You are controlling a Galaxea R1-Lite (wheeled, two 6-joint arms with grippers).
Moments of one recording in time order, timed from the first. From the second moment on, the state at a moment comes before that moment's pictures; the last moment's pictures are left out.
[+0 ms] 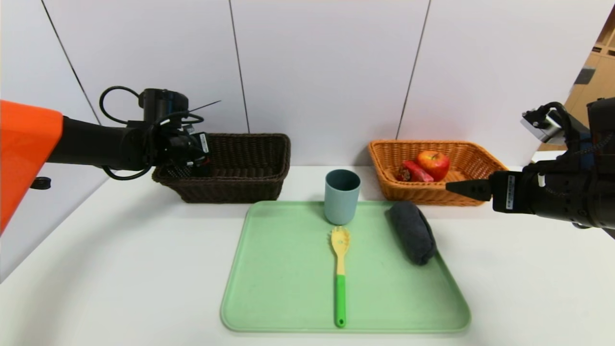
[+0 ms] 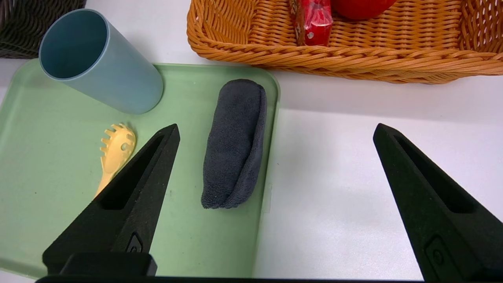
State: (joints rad) left arm -0.13 2.09 -1.54 -0.15 0.22 -0.29; right arm 0.24 1.42 -0.90 -0.01 0.01 0.17
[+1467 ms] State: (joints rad) left arm -0.88 1.82 -1.76 0.70 0.21 -0.61; right arm 0.24 1.43 -0.90 -0.01 0.01 0.17
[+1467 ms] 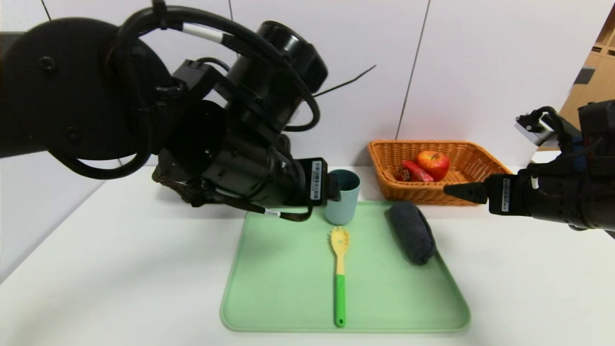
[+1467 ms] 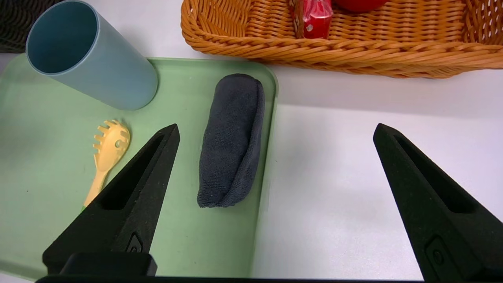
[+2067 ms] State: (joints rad) left arm -0.97 2.07 -1.97 0.93 0.13 -0.71; right arm 0.25 1.44 -0.87 -0.01 0.01 0.20
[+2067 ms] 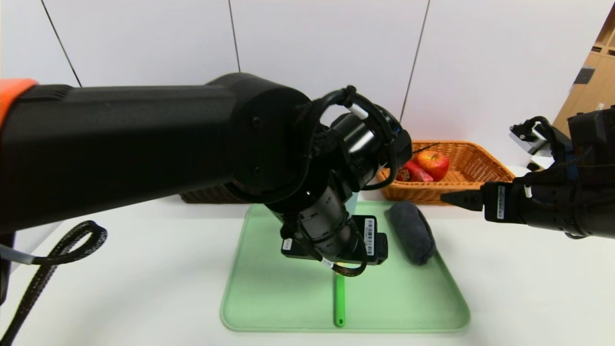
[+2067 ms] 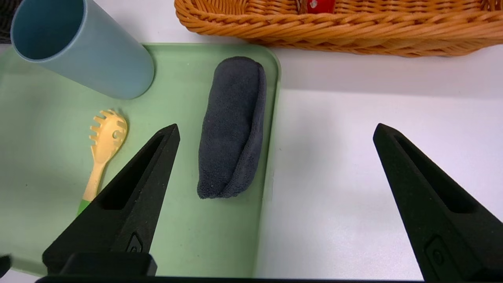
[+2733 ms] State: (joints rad) left arm -0.97 2.20 -1.97 0.91 0.17 -0.65; right arm 0.25 1.44 -0.83 -0.02 0.01 0.20
